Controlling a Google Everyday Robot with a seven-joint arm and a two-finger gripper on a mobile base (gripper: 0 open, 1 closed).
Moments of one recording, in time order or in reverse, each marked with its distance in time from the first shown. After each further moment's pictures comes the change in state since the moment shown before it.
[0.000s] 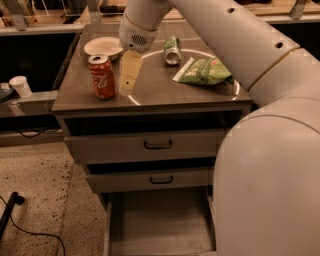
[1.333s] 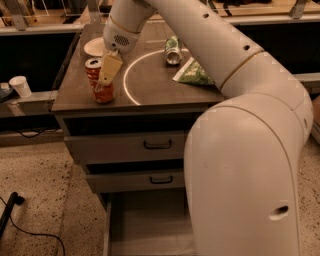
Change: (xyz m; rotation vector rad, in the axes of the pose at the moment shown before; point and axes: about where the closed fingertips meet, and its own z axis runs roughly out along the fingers) arm -0.041 -0.015 0.031 -0.058 -0.086 0.051
